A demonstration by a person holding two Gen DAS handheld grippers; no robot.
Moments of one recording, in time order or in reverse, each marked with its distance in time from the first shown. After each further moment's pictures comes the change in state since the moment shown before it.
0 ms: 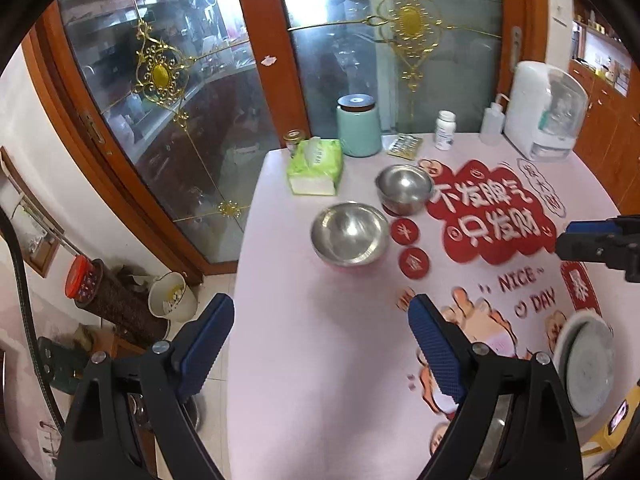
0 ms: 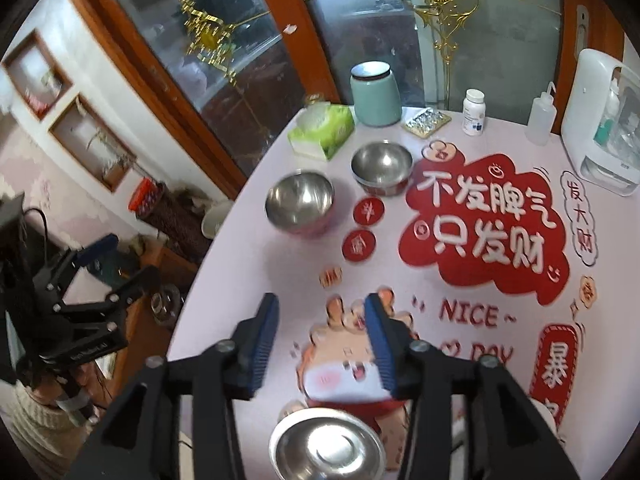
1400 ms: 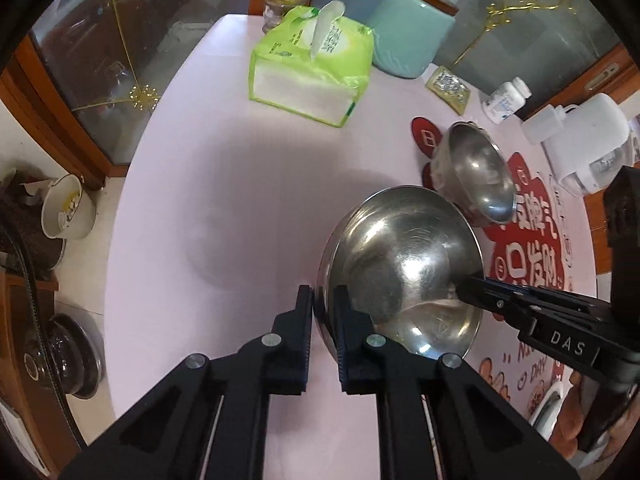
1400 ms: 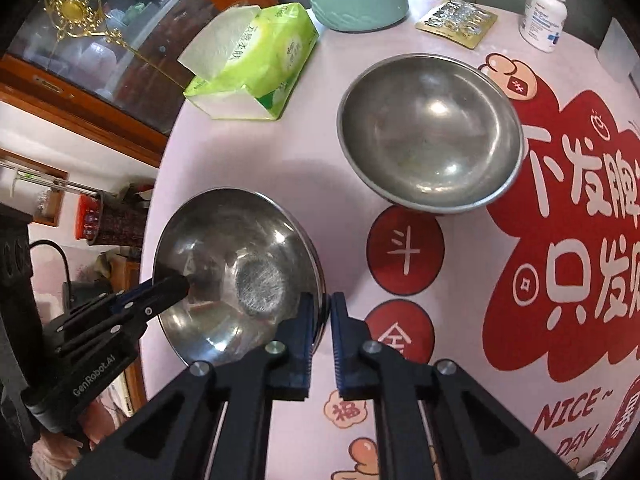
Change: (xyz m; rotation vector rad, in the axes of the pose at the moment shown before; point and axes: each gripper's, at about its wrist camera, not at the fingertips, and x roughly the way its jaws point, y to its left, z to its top) left arm 0.296 0.049 0.045 -0.225 0.370 -0.337; right arm 0.259 -0.025 0.090 0.215 0.290 -0.055
